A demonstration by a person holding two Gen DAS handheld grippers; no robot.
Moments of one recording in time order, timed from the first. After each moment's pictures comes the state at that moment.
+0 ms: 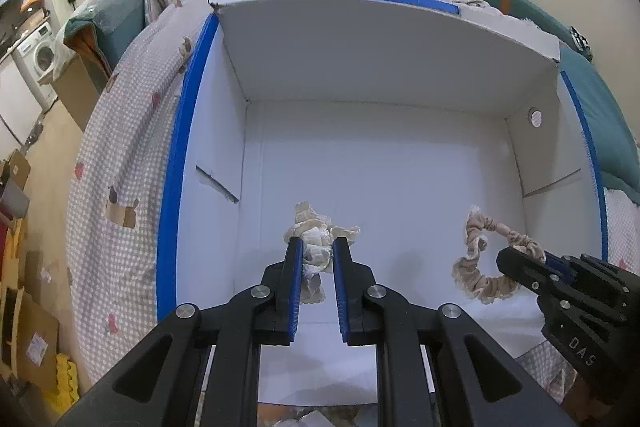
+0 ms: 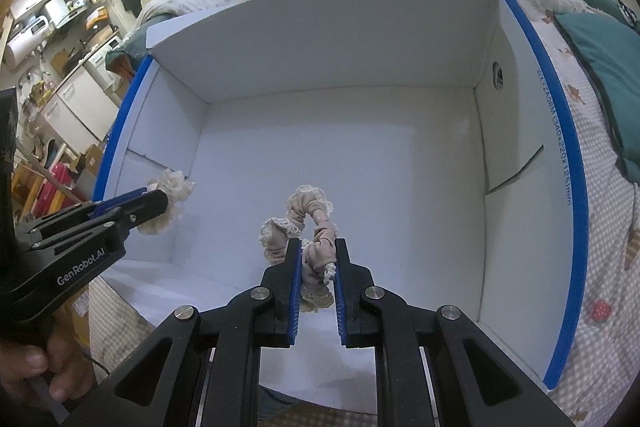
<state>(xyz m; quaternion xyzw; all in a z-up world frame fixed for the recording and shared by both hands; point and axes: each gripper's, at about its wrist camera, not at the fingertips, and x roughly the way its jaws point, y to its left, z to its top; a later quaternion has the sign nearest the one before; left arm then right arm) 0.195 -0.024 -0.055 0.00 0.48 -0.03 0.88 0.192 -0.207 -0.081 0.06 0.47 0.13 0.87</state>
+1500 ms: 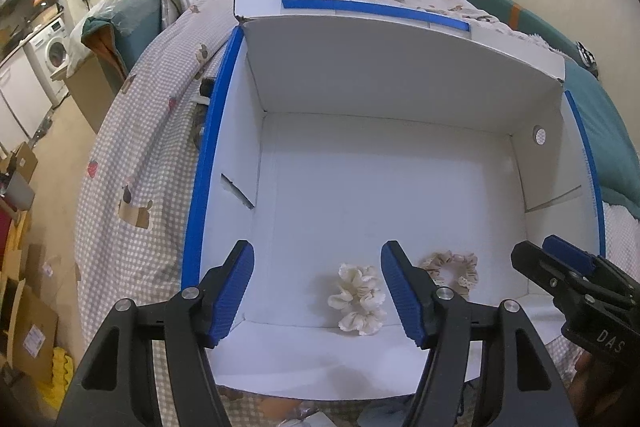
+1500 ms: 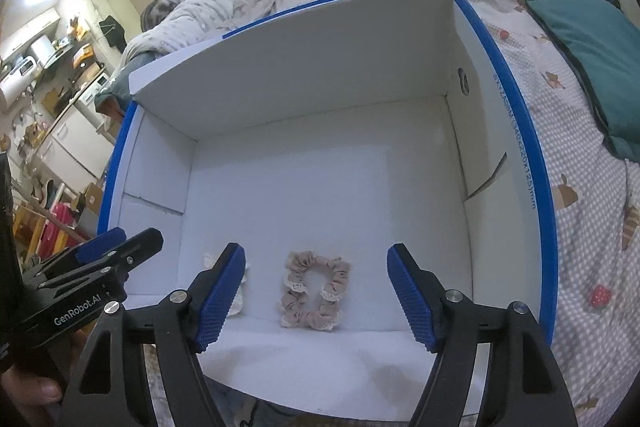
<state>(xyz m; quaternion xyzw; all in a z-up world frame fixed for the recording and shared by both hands) 0.188 -0.018 -0.044 -0.01 0.46 -0.01 0.89 0.197 -0.226 -0.073 0.12 0.44 0.11 0.88</state>
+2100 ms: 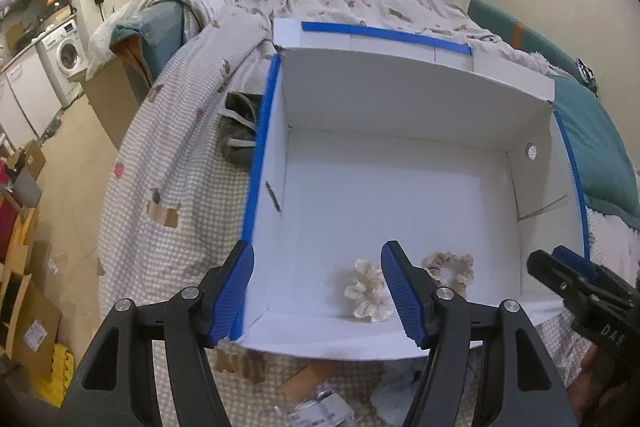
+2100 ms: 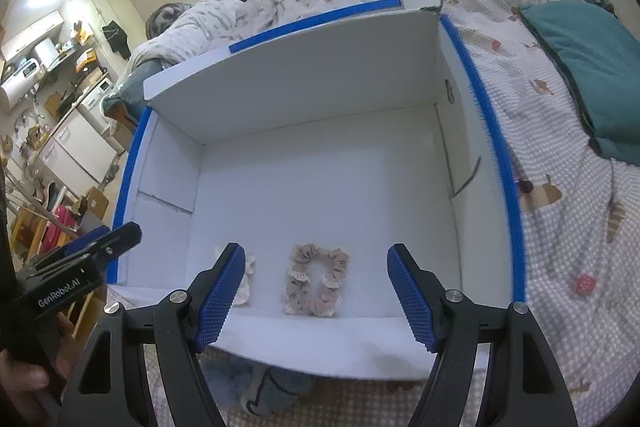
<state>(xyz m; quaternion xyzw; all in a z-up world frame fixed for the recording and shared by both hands) 0.156 0.003 -0.013 -0.02 0.43 0.00 0.90 0.169 -0.232 -0.053 0.12 0.43 0.10 0.89</state>
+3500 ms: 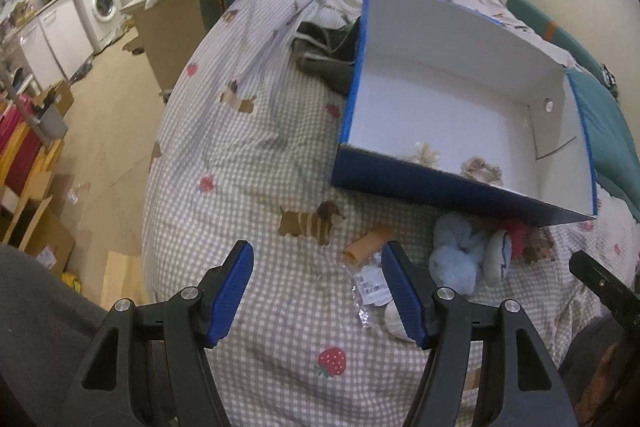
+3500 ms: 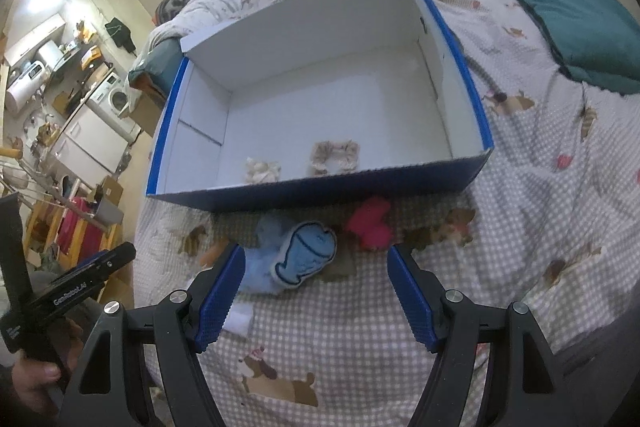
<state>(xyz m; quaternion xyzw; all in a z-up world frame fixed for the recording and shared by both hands) 0.045 0.051 -0.039 -0.06 0.49 0.06 0.87 0.068 -0.228 -0.066 0.15 0.46 0.12 0.87</state>
